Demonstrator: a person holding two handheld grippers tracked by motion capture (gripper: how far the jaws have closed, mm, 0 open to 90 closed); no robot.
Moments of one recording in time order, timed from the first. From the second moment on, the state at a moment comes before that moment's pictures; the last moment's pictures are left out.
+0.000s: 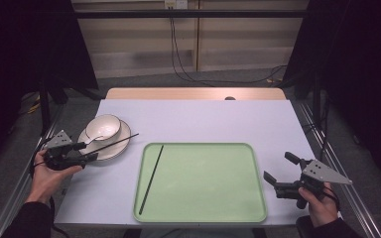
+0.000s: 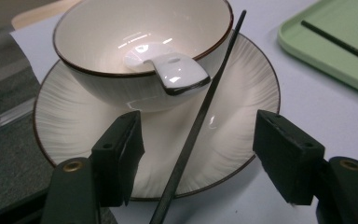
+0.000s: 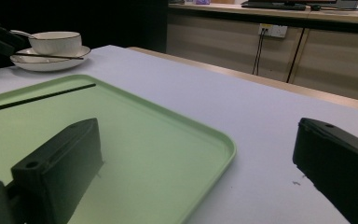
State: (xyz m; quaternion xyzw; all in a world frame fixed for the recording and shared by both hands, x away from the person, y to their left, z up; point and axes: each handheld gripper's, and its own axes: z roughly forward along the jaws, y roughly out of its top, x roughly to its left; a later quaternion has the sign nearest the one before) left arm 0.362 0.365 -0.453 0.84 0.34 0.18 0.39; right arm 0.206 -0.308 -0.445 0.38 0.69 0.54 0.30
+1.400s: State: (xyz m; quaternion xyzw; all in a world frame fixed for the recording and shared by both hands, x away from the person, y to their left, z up) left arm 0.365 0.343 -0.436 0.86 0.30 0.11 0.39; right arm 0.205 -0.308 -0.445 0.39 0.69 0.54 0.30
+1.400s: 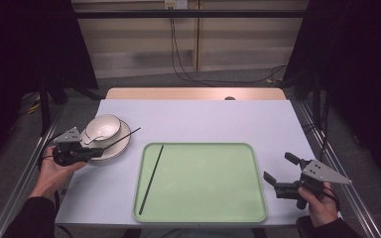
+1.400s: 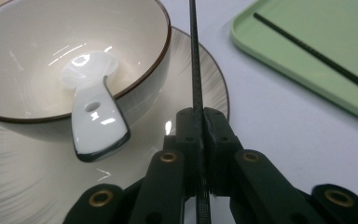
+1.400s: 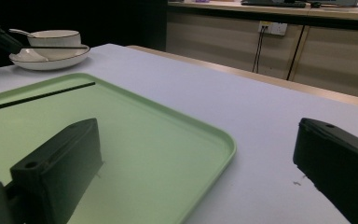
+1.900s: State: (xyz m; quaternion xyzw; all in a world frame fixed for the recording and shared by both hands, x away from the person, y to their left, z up) left arm 0.330 0.339 -0.422 0.82 0.34 0.10 0.45; right arm 0.206 -0.308 -0.445 0.39 0.68 0.54 0.30
